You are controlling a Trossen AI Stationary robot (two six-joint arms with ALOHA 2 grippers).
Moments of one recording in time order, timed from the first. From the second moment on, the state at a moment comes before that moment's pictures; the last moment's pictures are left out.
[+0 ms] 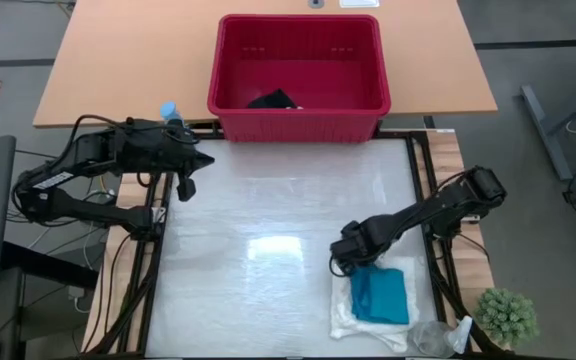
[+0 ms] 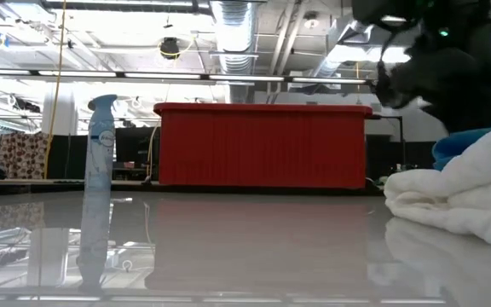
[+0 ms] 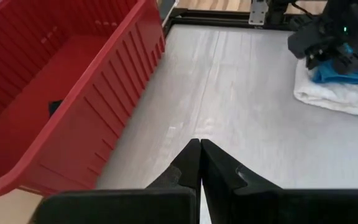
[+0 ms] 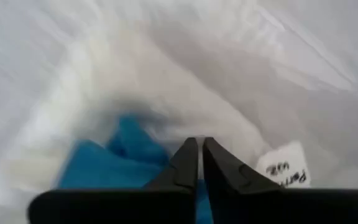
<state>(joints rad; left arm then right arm) 0.20 0.97 1.40 -0.97 -0.17 0.05 0.33 1.62 1.07 -1.03 -0.02 1.28</state>
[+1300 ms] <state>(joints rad) 0.37 1.22 1.40 -0.44 -0.57 0.46 -0.80 1.96 2.03 -0.50 0.15 0.12</state>
